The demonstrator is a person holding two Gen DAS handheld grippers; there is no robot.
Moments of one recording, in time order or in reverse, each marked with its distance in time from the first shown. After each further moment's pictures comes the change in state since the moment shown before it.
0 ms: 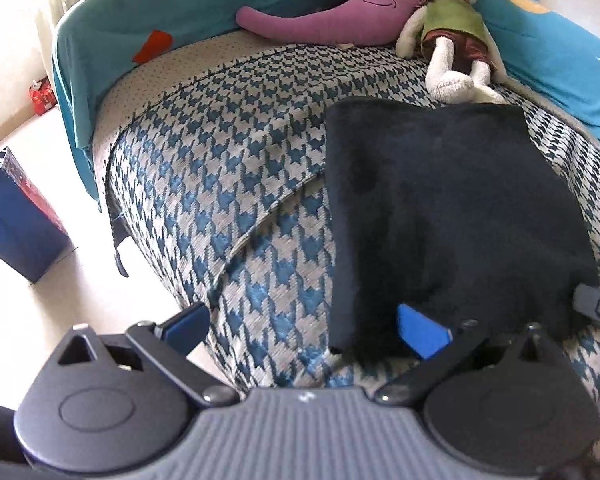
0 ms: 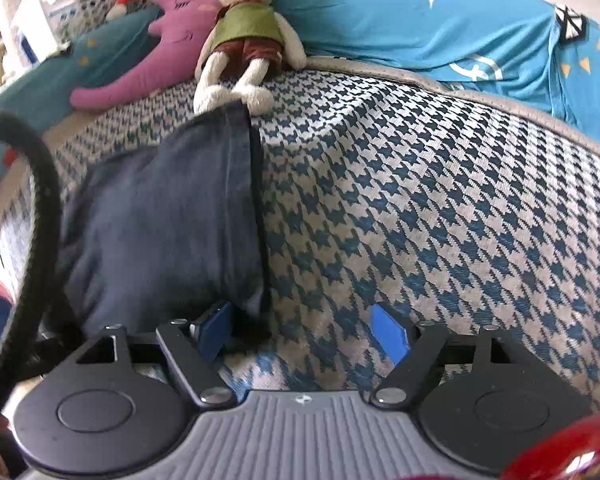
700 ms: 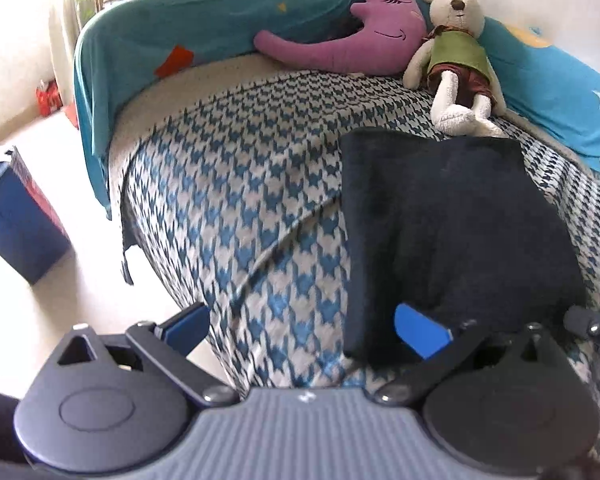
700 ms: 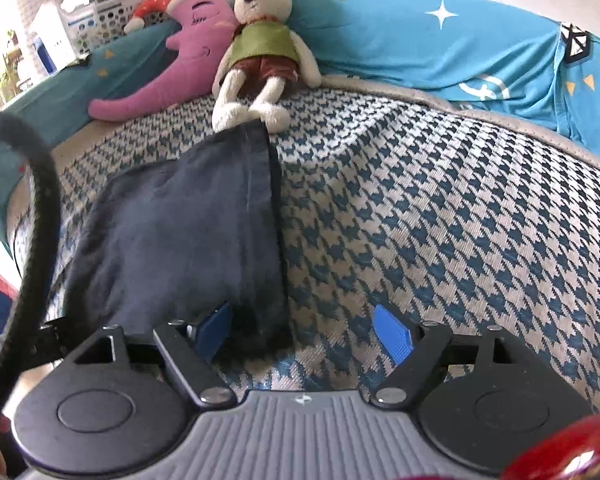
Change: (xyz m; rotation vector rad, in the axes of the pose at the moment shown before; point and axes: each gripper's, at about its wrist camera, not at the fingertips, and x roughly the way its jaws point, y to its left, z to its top) left arm -0.016 0.013 -0.003 -0.039 -0.067 0.005; right arm -0.010 0.006 0.000 -0.012 -0.041 0.029
